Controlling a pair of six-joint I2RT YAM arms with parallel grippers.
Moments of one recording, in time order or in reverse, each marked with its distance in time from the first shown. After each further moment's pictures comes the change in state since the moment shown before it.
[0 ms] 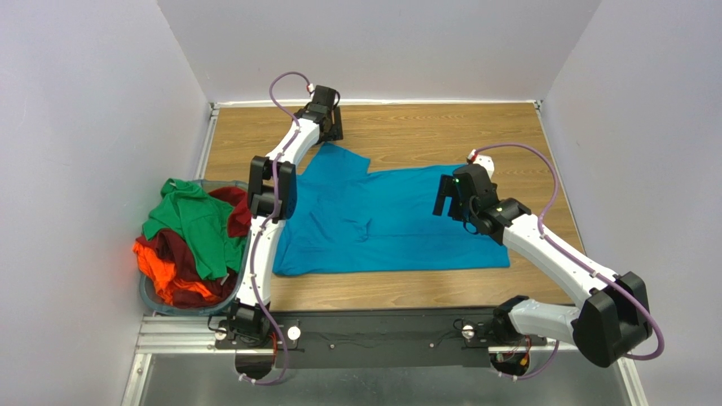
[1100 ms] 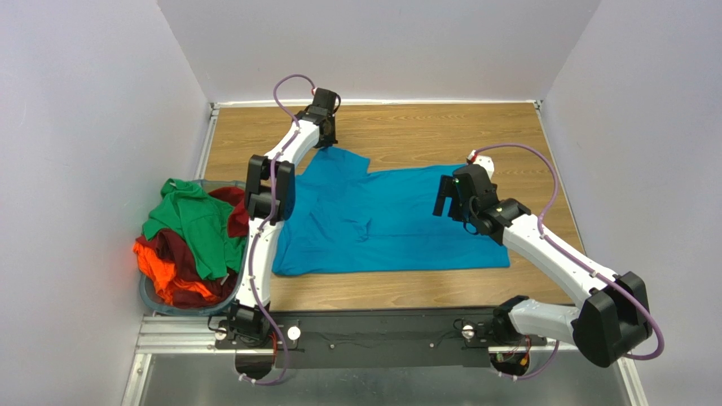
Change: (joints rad) left arm -0.011 -0.055 -0.109 -0.003 0.087 0.064; right arm 0.000 0.000 -0.003 -0.001 0.001 0.000
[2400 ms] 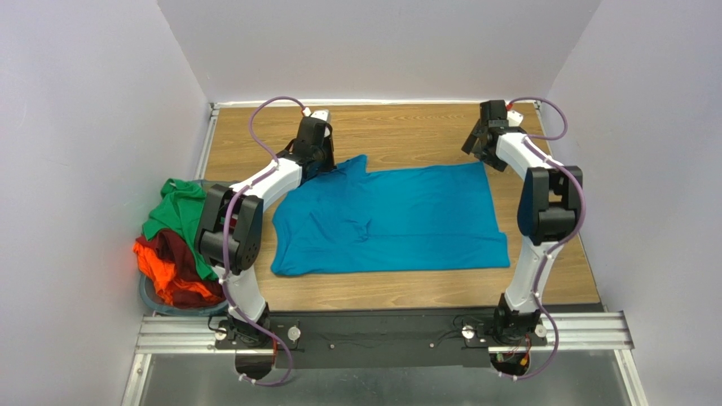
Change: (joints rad) left arm -0.077 -0.687 -0.929 0.451 0.113 -0.089; right arm -0.420 0.795 0.684 -0.006 0.004 0.039
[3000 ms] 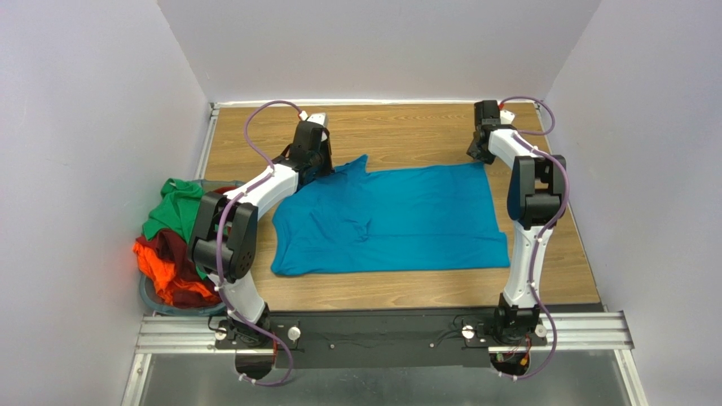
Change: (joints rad) left arm 0.000 -0.074 -0.076 0.030 0.003 -0.011; right arm -0.024 0.253 0.196 0.013 0.029 -0.073
